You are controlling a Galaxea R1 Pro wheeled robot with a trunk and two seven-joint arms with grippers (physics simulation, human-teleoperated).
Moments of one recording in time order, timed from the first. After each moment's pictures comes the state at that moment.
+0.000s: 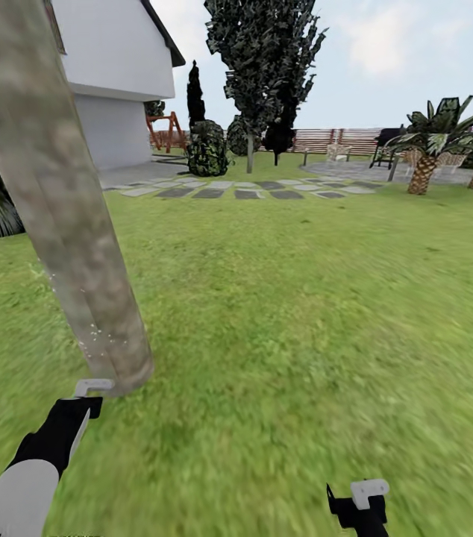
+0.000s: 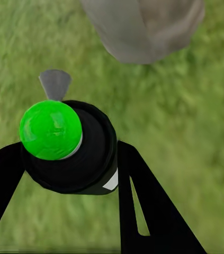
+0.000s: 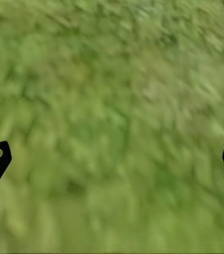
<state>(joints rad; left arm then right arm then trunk) -0.67 0.13 0.35 -0.64 -0.37 0.46 0.06 -0.42 -0.06 -0.21 -0.12 0.33 -0.55 -0.07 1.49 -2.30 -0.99</state>
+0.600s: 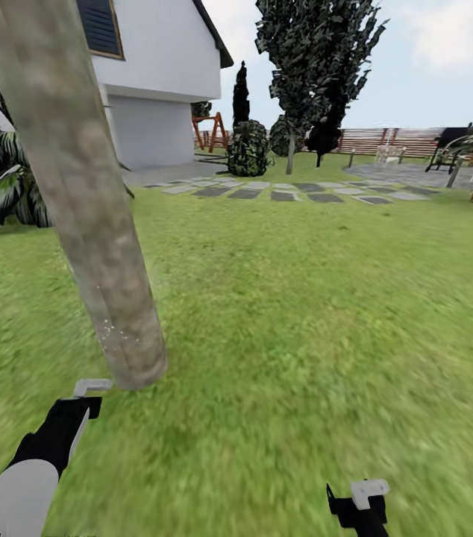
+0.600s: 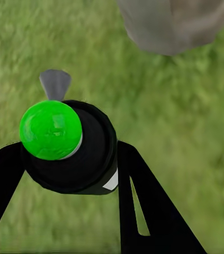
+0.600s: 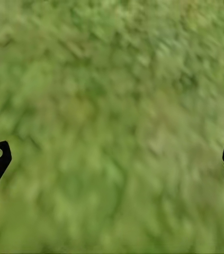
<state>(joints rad) -0.67 0.13 0.35 -0.64 -0.37 0.46 0.06 -0.42 -0.06 -0.21 -0.12 0.33 -0.55 -0.07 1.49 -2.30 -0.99</state>
